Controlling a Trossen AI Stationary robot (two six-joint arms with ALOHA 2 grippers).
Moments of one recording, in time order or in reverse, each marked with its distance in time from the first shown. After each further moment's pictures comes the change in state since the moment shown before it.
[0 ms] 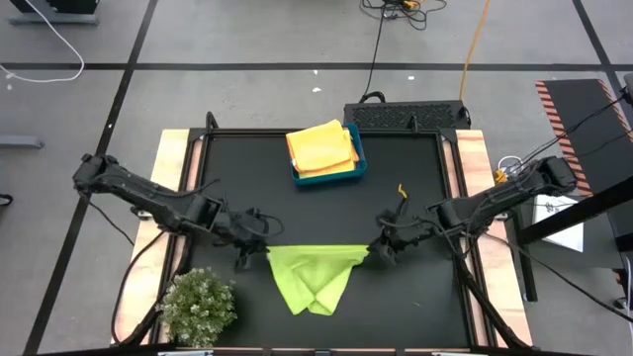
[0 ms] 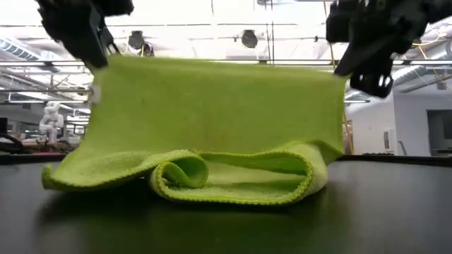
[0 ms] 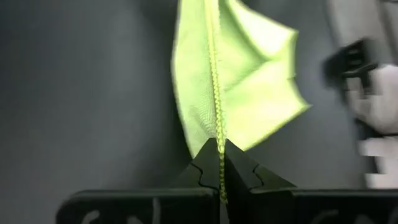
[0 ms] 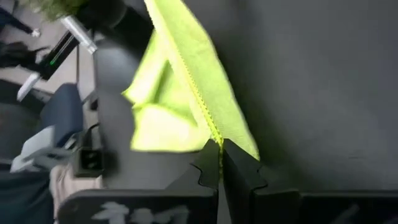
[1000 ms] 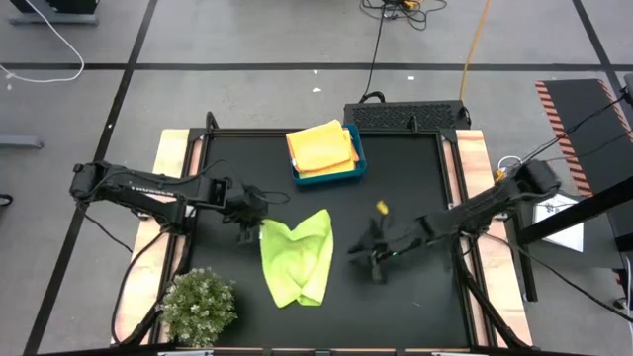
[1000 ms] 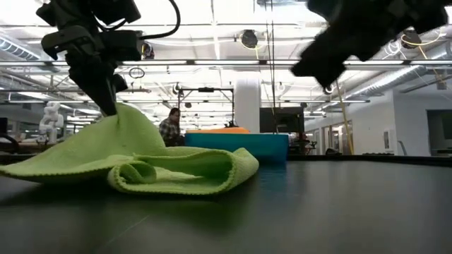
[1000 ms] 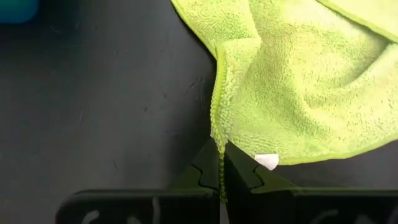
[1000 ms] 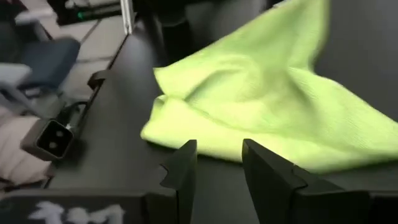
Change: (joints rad) left arm 0.332 0.007 -0.067 -0.086 -0.002 0.277; right arm 0.022 0.228 0.007 0.487 0.054 -0.558
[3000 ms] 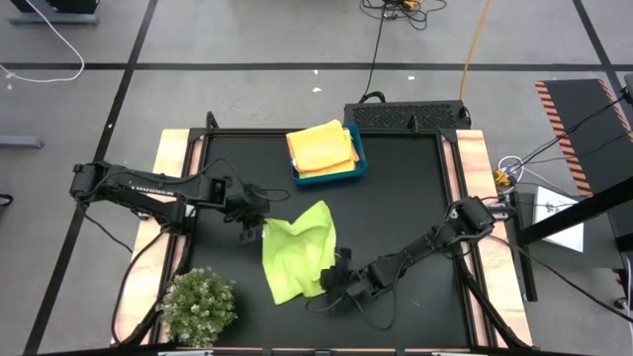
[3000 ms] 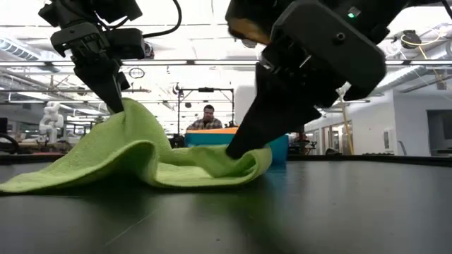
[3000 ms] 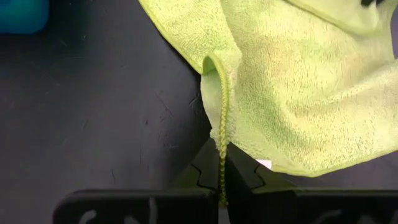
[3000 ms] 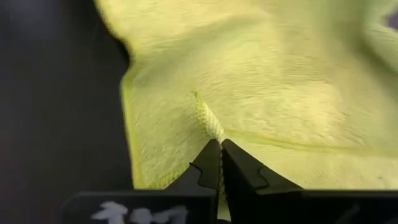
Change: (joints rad) left arm 0.006 0.000 0.002 0.044 -0.002 -0.037; right arm 0.158 0.663 0.645 -0.446 0.349 0.100
